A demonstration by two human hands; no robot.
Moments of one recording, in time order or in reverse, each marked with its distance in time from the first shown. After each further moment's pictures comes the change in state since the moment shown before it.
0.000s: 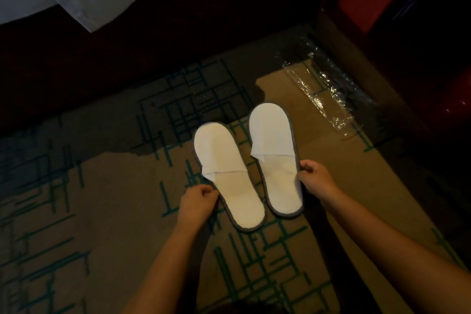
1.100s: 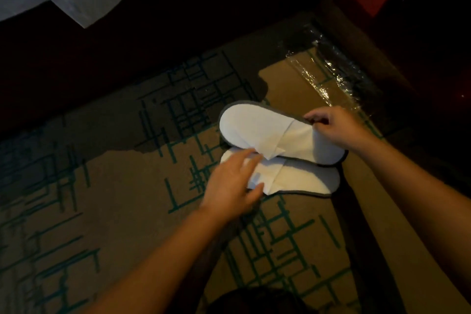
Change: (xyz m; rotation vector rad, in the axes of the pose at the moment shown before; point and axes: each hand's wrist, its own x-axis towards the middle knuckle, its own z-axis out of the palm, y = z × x) left_hand -0.014 0.046 0.009 0.506 0.126 1.015; right_hand 0.035 -0.071 -0.051 -0.535 -0.019 -0.450
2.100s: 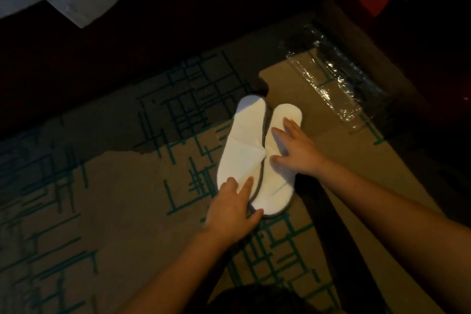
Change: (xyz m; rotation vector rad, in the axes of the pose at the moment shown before) left_hand -0.035 -0.008 0.037 0.054 -0.424 -0.327; right_hand 0.000 -0.011 0.067 -0.278 -0.268 -0.057
